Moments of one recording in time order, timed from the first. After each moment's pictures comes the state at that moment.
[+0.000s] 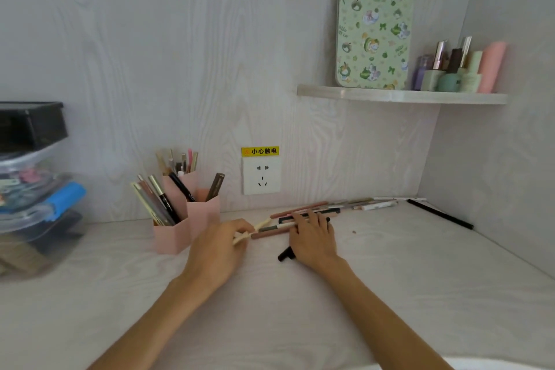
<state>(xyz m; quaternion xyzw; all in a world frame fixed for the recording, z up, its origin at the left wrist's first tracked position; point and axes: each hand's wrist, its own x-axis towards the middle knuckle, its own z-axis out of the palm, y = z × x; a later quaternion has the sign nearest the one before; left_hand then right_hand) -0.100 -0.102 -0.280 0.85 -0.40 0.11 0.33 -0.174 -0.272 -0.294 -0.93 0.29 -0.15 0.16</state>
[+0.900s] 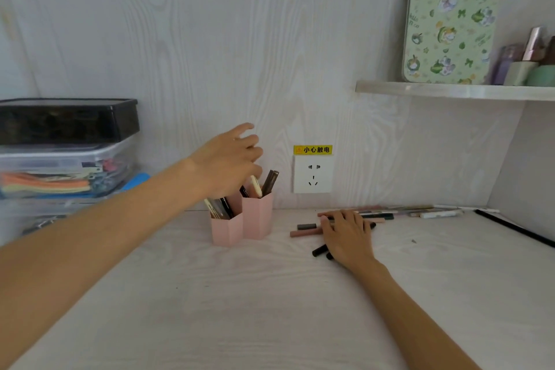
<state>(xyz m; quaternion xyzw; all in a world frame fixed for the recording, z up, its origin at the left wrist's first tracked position) -0.038 -0.048 -0.146 0.72 -0.52 0.33 -0.33 -0.141 -0.255 -0.299 -0.92 0.28 -0.22 0.16</state>
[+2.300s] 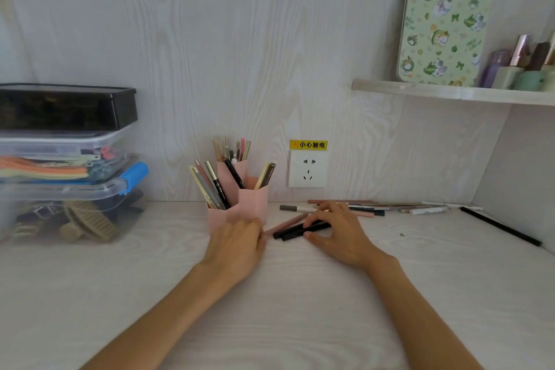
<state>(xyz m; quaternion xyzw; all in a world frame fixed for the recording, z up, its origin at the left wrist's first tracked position) -0.088 -0.058 -0.281 0.90 -0.39 0.15 0.13 -0.166 -0.264 -0.287 -0.96 0.07 -0.22 0.18</state>
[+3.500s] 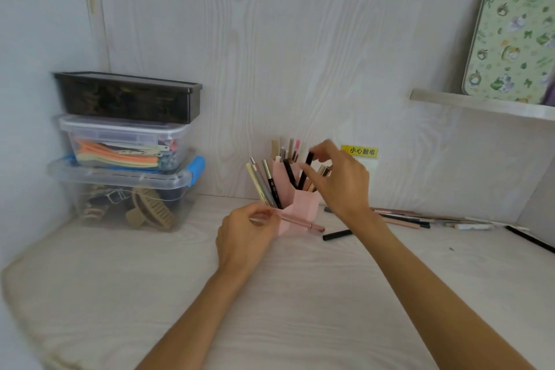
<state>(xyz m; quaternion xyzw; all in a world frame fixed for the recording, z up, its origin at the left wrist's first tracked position) -0.061 0.003 -0.286 0.79 -0.19 0.12 0.57 -0.094 -0.158 -0.211 -0.86 0.04 -0.49 0.14</state>
